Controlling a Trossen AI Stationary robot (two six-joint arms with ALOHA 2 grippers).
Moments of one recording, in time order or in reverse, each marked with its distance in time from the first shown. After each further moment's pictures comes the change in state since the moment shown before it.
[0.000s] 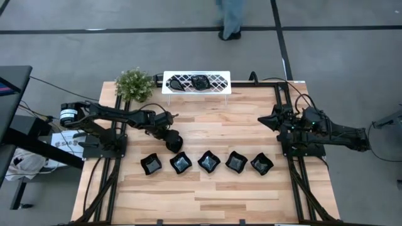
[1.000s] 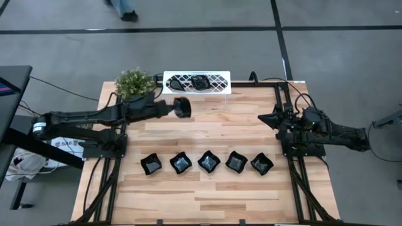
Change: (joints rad) left arm 0.002 -0.495 0.017 0.399 -0.290 -0.162; right arm -0.001 0.000 0.000 0.000 0.060 -0.001
